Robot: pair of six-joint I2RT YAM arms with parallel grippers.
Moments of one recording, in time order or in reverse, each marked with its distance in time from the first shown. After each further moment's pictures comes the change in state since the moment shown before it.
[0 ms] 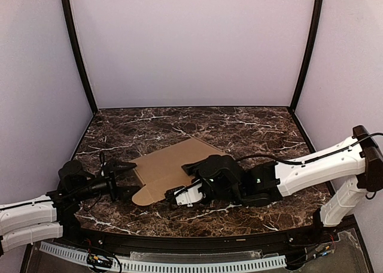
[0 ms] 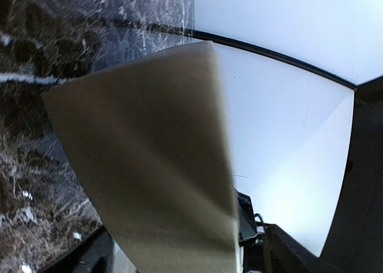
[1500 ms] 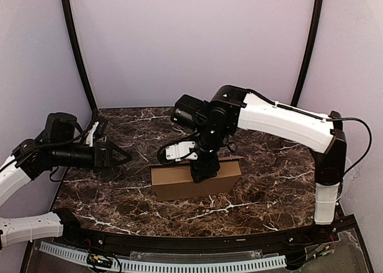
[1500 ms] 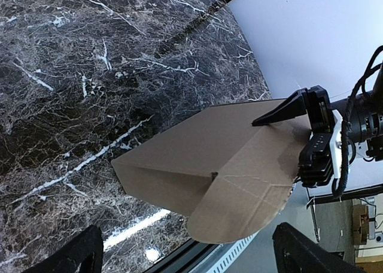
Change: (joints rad) left arm 0.000 0.075 0.765 -1.141 -0.095 1.096; right arm -0.237 0.401 1.019 -1.354 -0.546 0.512
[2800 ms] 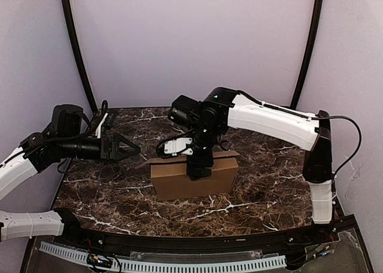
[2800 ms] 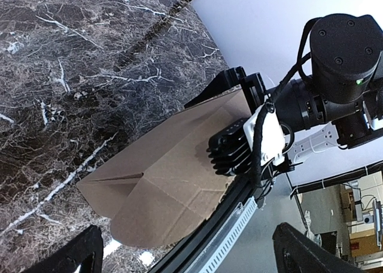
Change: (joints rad) left arm 0.000 0.105 0.035 0.148 0.135 0.017; right arm -0.049 0.095 0.056 0.032 0.053 0.032
